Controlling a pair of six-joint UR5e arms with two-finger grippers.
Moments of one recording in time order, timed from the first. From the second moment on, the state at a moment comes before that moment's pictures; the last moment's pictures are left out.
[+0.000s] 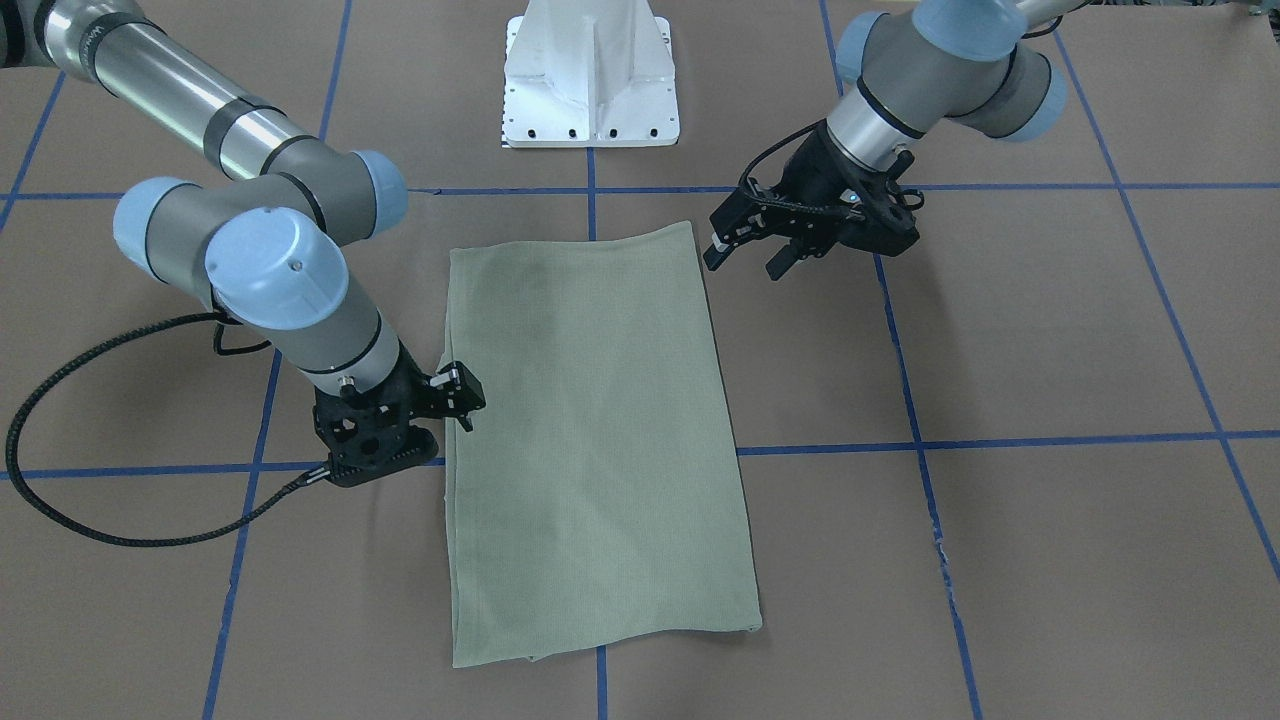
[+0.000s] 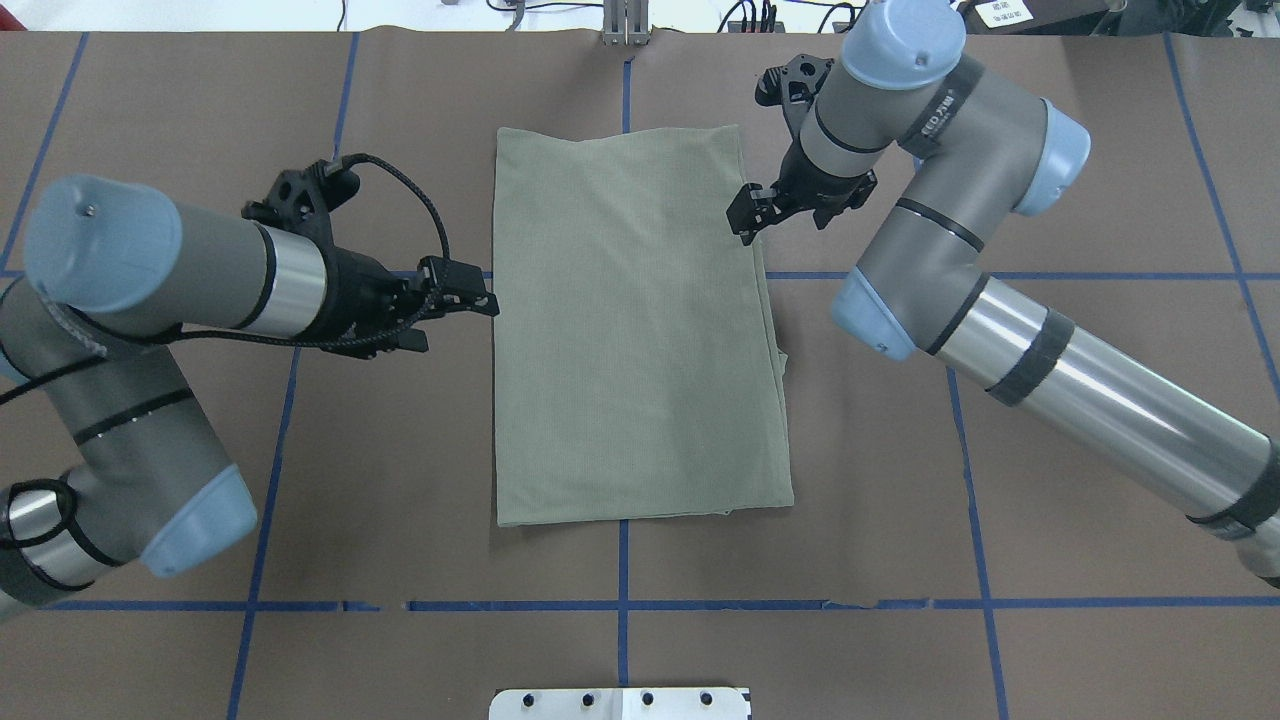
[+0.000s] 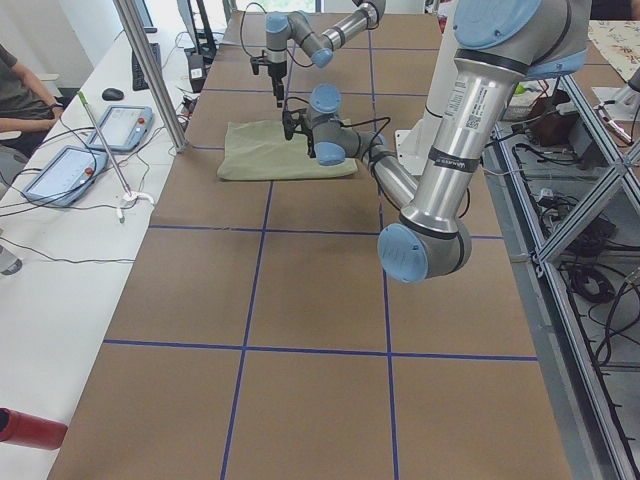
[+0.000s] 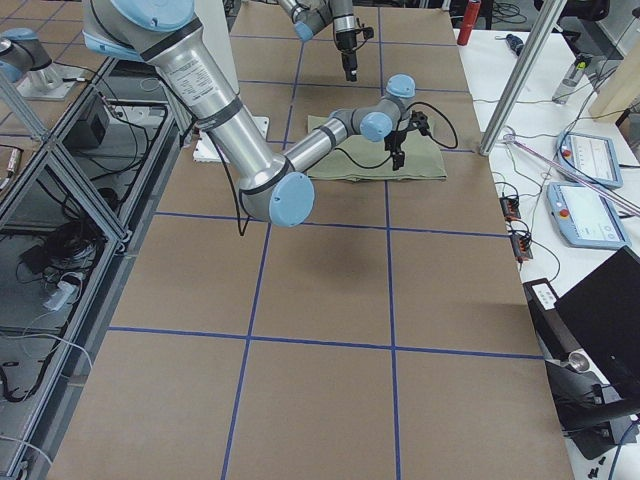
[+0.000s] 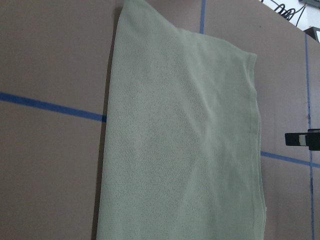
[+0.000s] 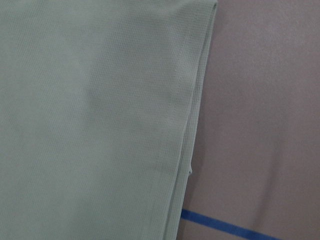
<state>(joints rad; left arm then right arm) -0.62 -1.93 -1.86 -2.22 -1.96 -1.62 0.81 -0.92 1.48 -1.38 2.10 0.74</state>
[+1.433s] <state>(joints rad) -0.30 -1.99 -1.85 -1.88 -1.71 -1.88 0.74 -1.04 1.72 -1.50 2.09 0.82</state>
